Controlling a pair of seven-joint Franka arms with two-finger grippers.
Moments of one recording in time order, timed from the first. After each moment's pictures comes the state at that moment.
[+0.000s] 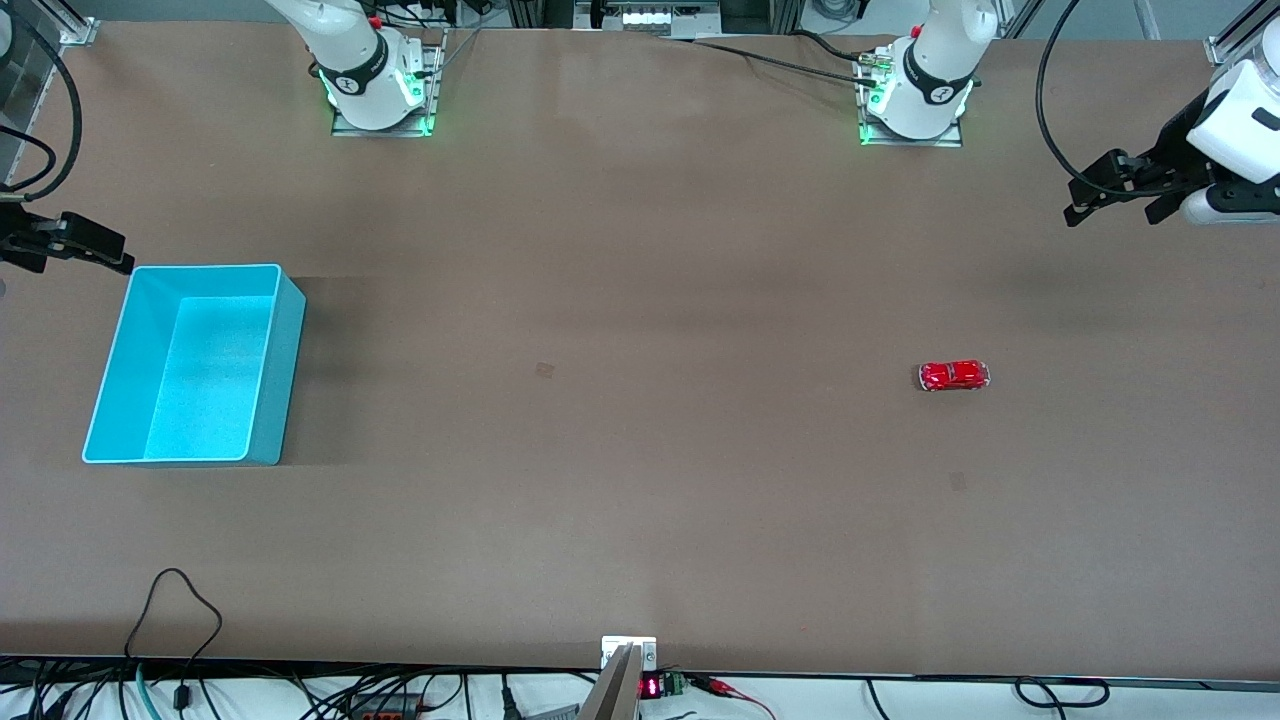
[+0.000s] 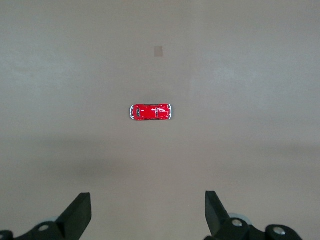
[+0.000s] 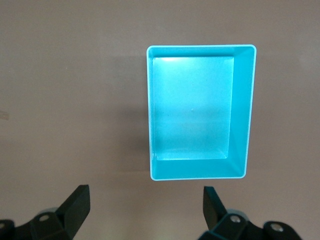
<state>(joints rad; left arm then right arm) 0.01 -0.21 0.00 -1.90 -0.04 1.70 -0.06 -0.07 0.09 -0.03 -1.56 -0.04 1.58 -0.10</state>
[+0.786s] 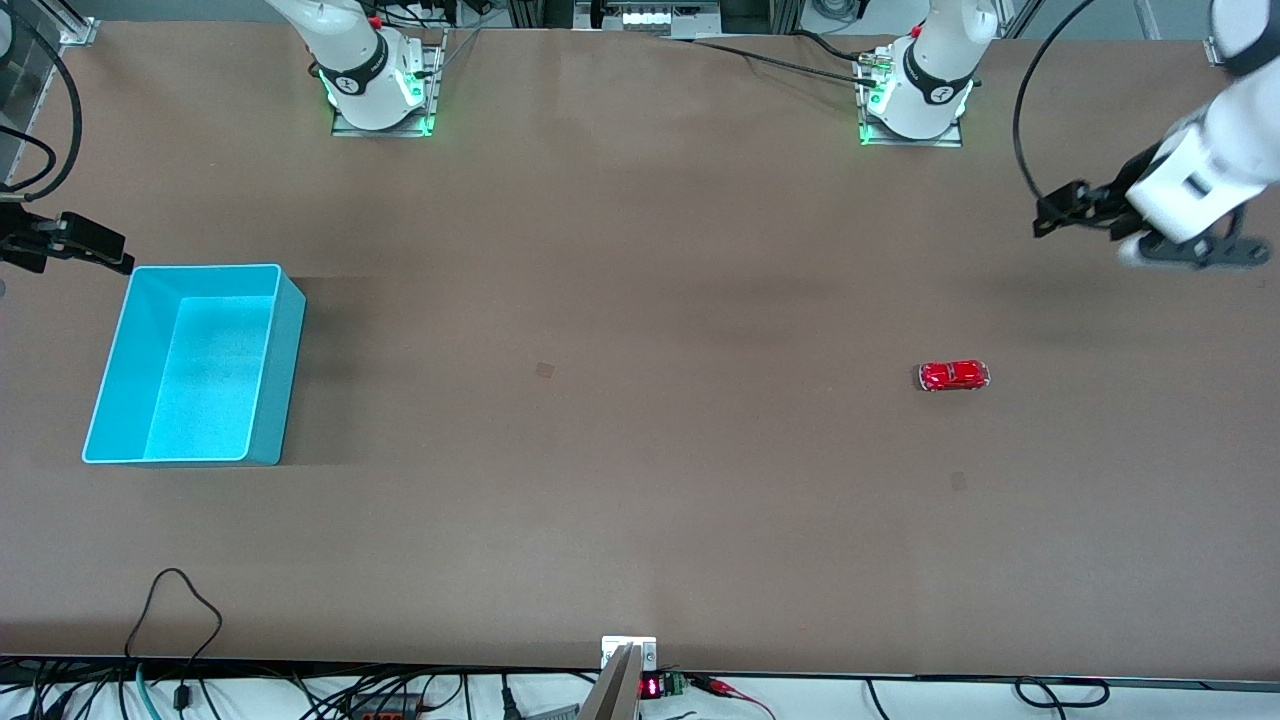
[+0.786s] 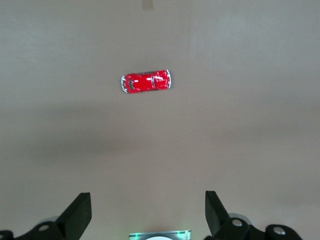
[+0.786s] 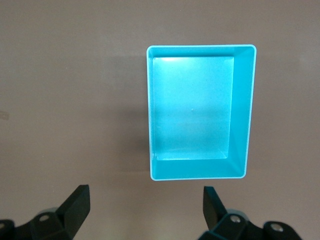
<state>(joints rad) 0.01 -0.06 0.00 -1.91 -0.04 1.65 0.08 -0.07 0.09 -0.03 -1.56 -0.04 1.58 -0.10</state>
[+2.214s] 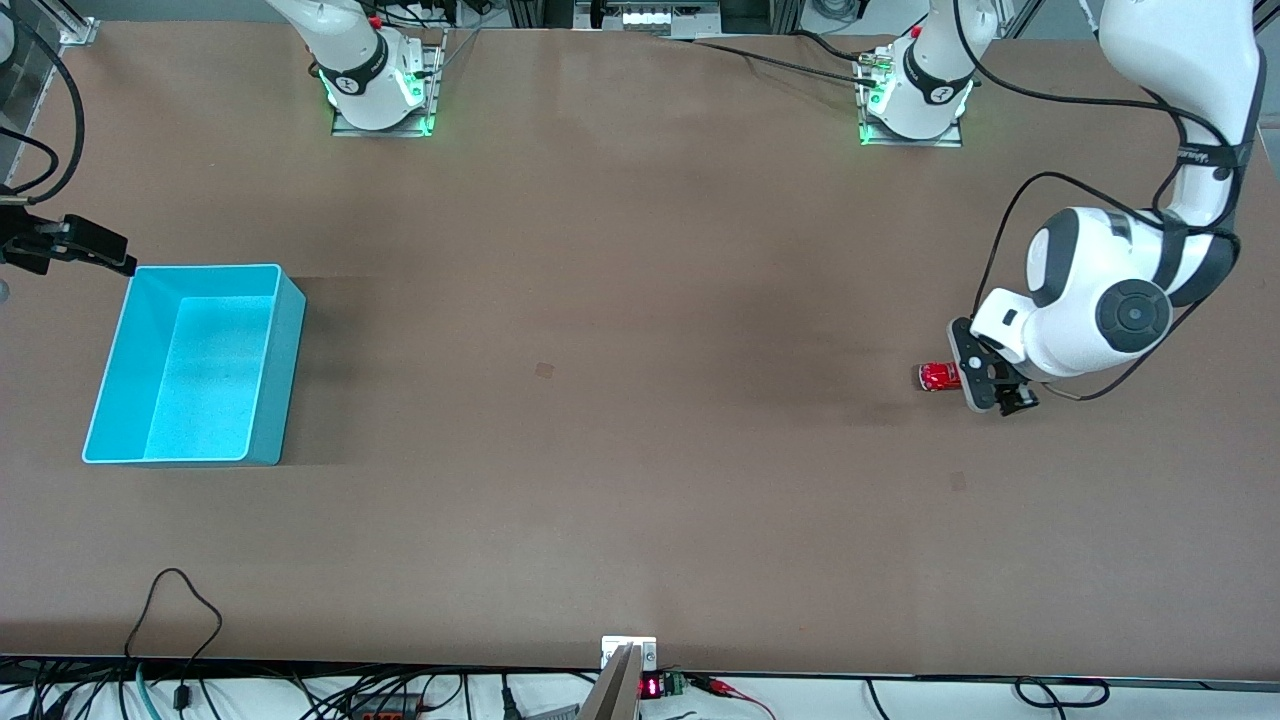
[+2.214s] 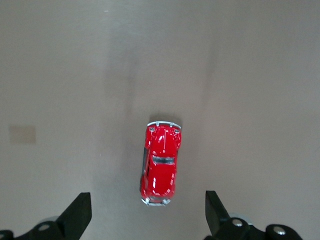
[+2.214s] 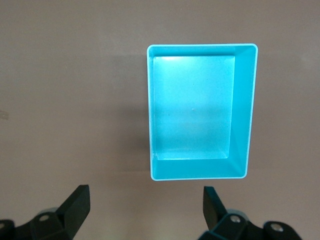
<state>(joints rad) 0.01 0.37 -0.04 -1.98 0.08 2.22 1.32 -0.07 0.09 -0.03 -1.56 -0.04 1.58 -0.10</state>
